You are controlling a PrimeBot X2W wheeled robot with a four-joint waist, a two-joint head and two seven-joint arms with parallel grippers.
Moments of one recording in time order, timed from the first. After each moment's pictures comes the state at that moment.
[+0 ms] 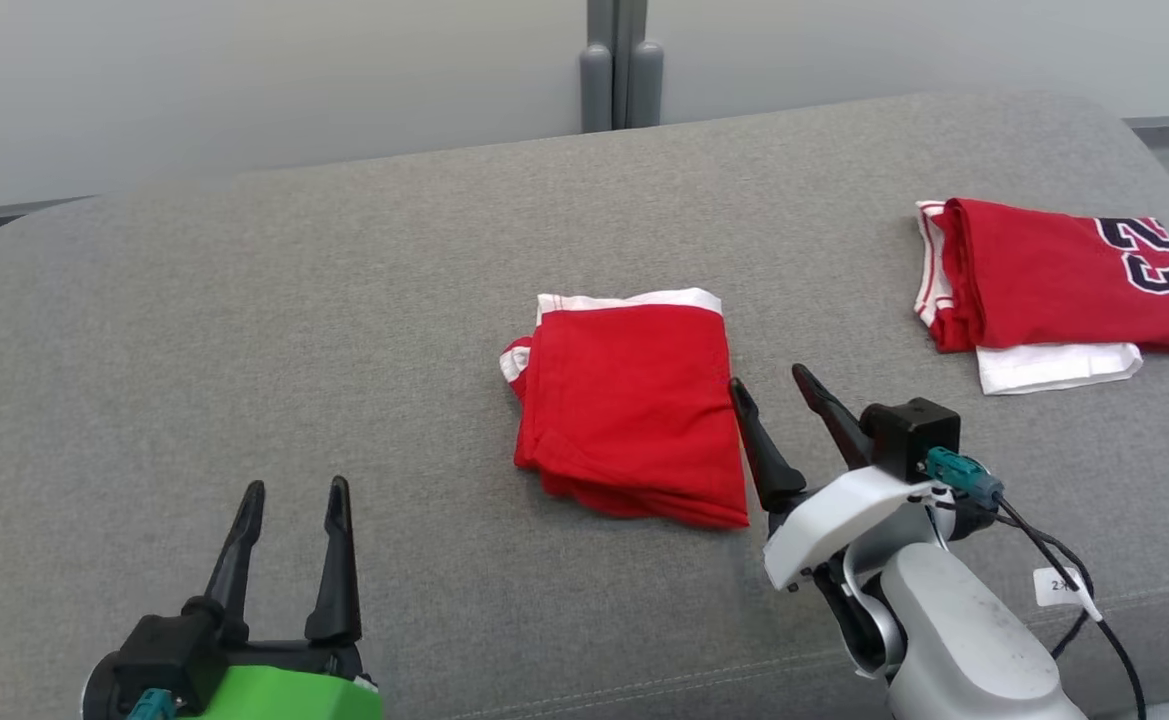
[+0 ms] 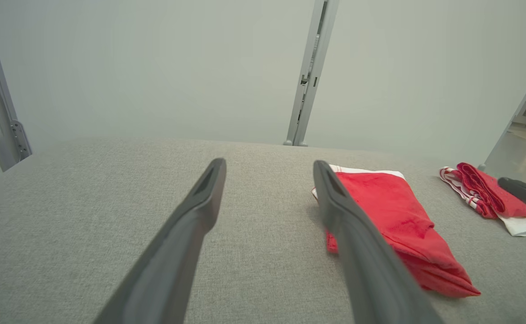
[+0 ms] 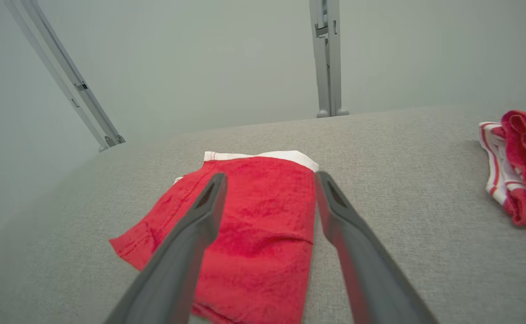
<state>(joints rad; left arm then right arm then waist) 0.07 0.08 -0.13 0.03 -0.29 -0.06 -0.26 -0.40 -0.05 0.37 0.56 0.39 0.13 -0.26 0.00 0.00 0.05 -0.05</state>
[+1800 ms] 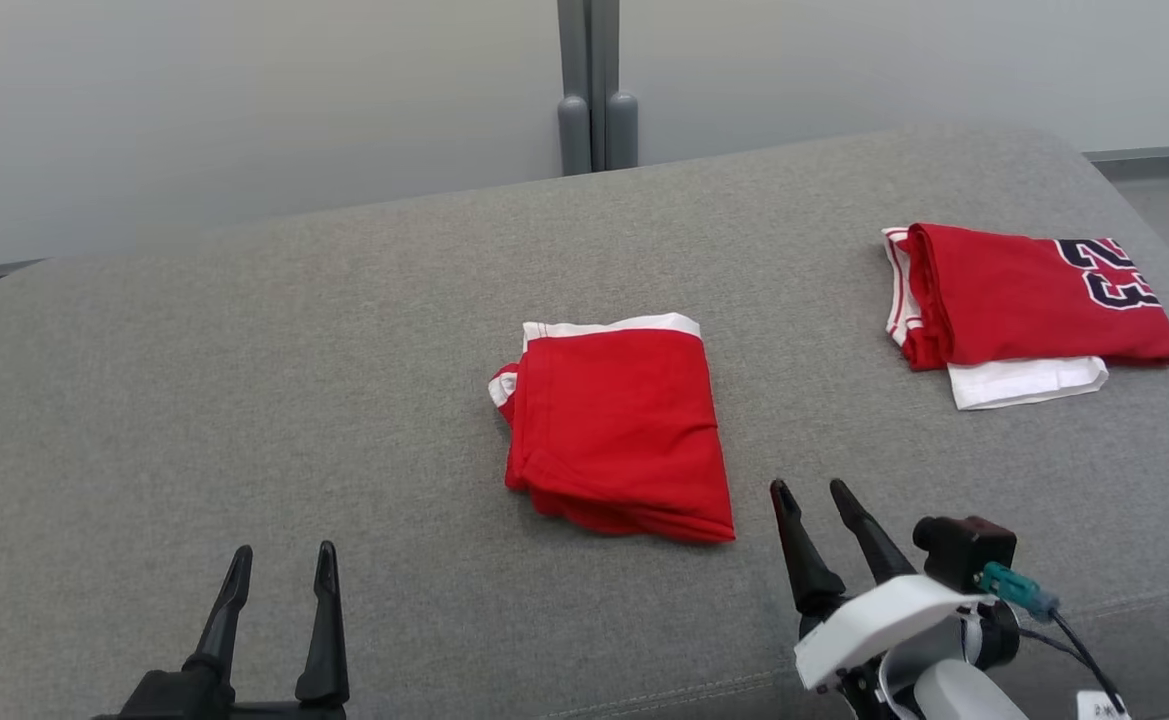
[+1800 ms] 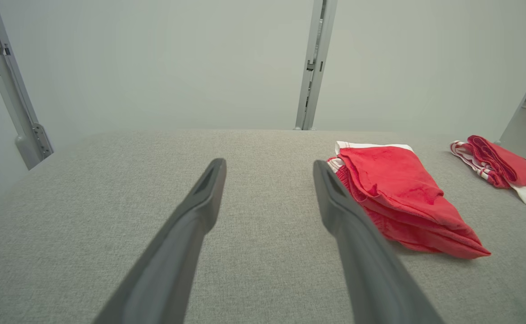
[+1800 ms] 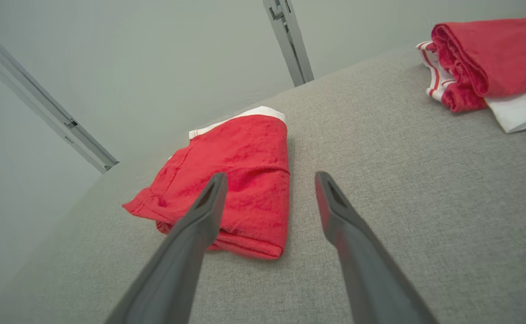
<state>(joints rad) 0.16 0.05 -0.04 0.06 -0.19 -0.09 -0.26 -0.14 -0.05 0.28 0.41 0.51 0.13 -0.26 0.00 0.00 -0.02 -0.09</state>
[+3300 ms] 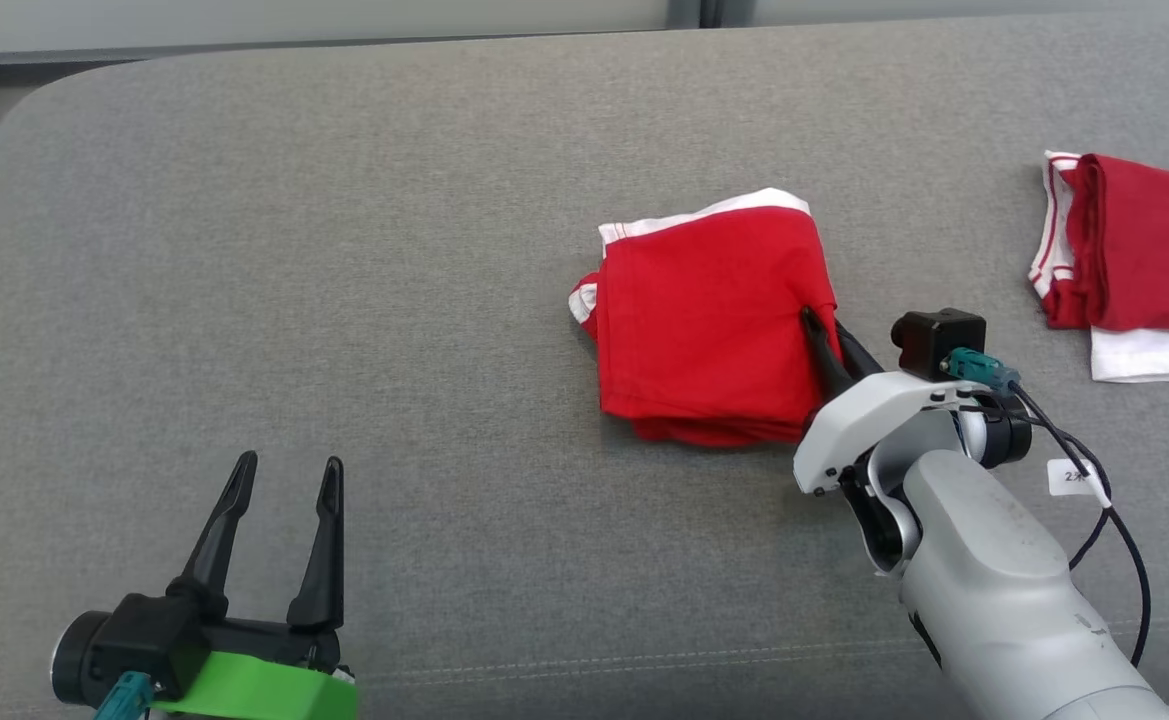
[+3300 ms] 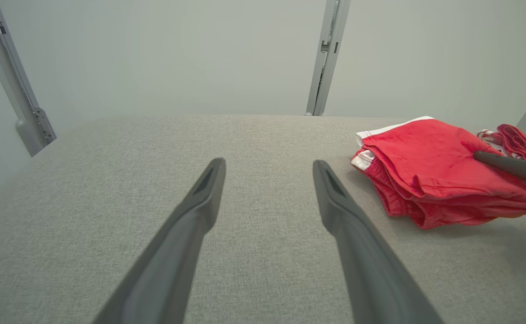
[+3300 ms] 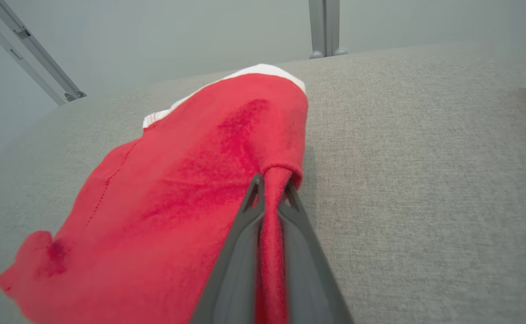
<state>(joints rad) 0.04 0.14 -0.11 0.03 -0.26 -0.13 -0.26 -0.65 -0.05 0.27 0.91 0.40 0.13 -0.26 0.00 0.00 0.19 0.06</state>
